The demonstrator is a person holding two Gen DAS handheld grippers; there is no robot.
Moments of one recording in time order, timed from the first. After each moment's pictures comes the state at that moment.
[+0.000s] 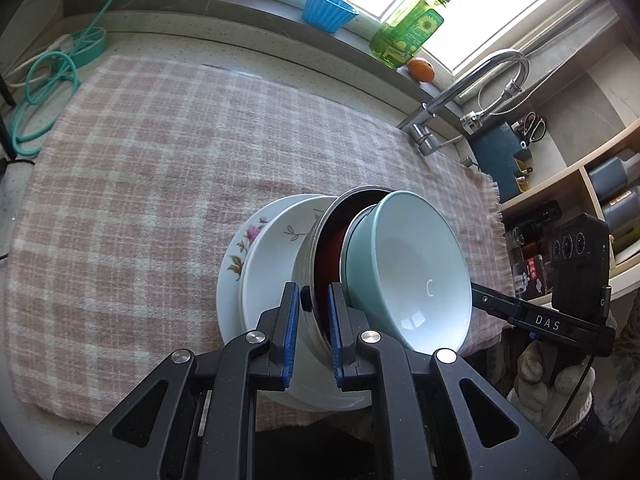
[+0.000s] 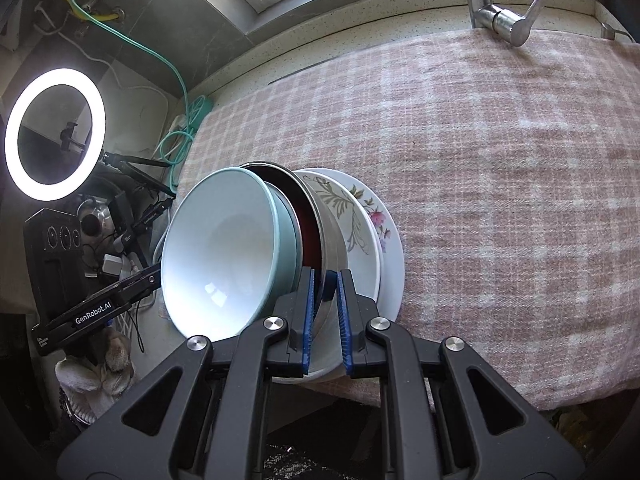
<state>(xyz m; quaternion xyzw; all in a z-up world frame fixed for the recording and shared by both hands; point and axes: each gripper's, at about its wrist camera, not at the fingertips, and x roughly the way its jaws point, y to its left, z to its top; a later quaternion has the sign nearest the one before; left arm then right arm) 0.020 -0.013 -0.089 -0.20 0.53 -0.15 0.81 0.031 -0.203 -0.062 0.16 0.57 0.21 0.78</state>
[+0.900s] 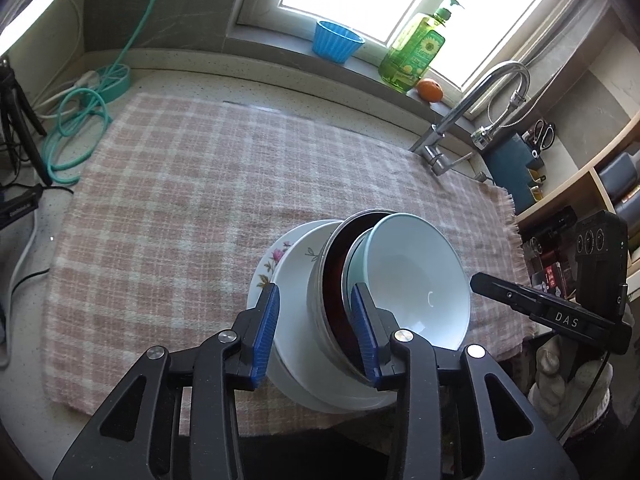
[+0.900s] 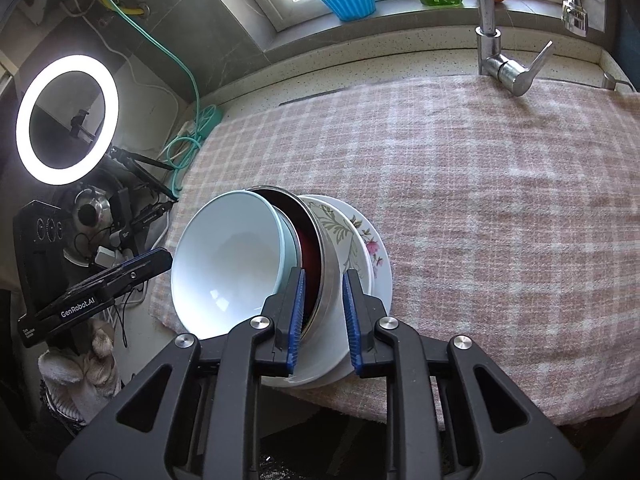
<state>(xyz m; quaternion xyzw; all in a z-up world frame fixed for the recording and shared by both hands) 0.003 -0.012 -0.061 -0.16 0.49 -0.10 0.85 0.024 -0.206 -0.034 0.11 0.53 0.22 0.81</state>
